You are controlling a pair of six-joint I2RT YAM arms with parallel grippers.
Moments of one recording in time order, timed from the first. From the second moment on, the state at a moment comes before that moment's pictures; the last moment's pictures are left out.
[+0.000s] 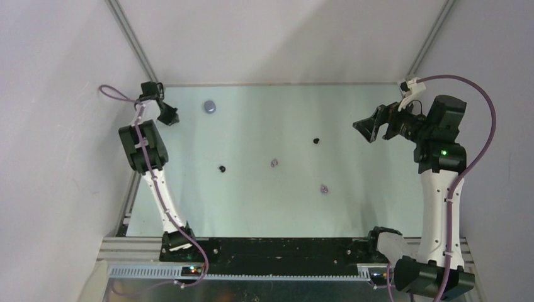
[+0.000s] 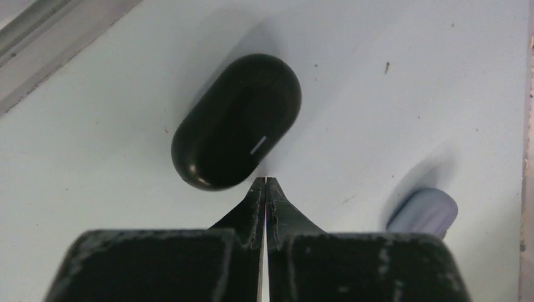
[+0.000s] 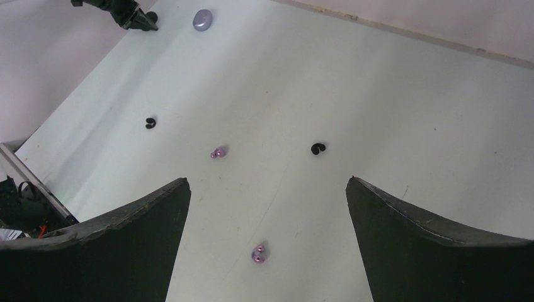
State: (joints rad) left arm 0.31 2.38 1.96 -0.58 0.03 -0.76; right arm -0.20 1.02 1.29 -0.63 -0.82 -0.08
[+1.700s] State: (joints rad) left arm 0.34 2.51 2.27 -0.79 0.05 -0.38; right arm -0.18 1.00 1.29 -0.66 -0.82 -0.09
